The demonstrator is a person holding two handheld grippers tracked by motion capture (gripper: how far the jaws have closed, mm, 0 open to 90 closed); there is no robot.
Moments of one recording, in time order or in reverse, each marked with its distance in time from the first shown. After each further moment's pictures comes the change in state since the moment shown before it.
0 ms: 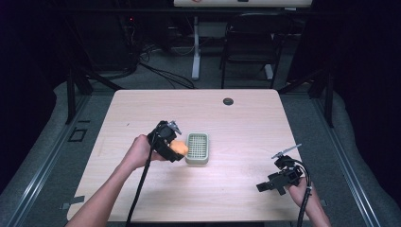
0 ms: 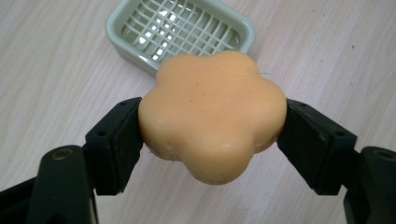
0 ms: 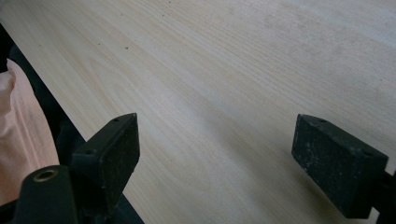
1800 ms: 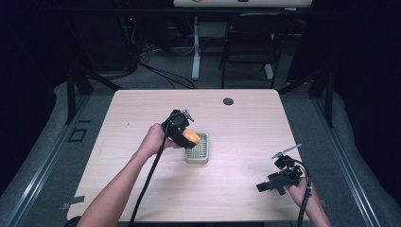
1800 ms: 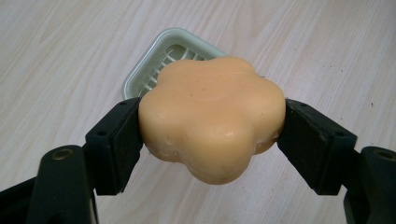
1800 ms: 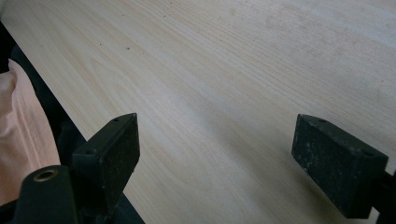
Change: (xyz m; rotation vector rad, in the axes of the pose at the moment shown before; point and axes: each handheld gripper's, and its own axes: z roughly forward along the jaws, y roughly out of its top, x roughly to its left) left arm 0.022 0.045 0.026 -0.031 -0.013 -0.014; right arm 0.001 0.000 0.001 -0.014 -0.002 0.007
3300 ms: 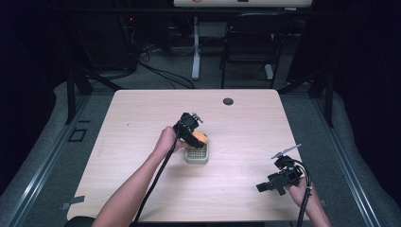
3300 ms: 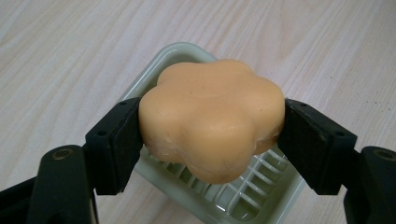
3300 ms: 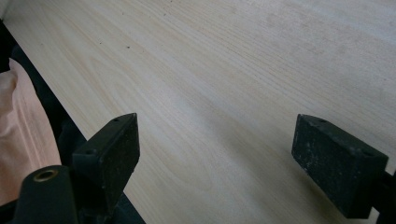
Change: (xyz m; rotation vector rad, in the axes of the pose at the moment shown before) left arm 0.010 0.011 0.055 -0.010 -0.005 -0.071; right arm -0.001 0.000 0.000 0.017 0.011 -0.006
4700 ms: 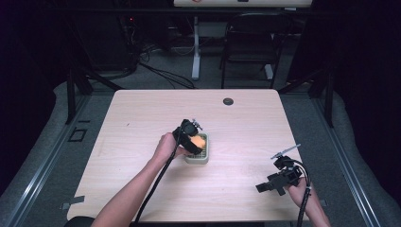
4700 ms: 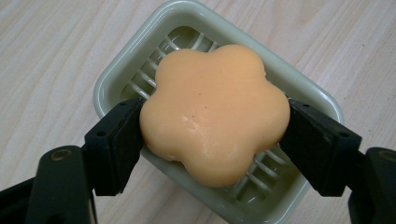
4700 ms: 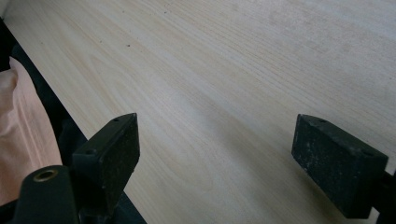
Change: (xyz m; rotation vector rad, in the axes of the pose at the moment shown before) left arm -0.012 -0.014 0.010 0.051 0.085 0.010; right arm 0.000 0.000 0.002 0.005 0.000 0.000
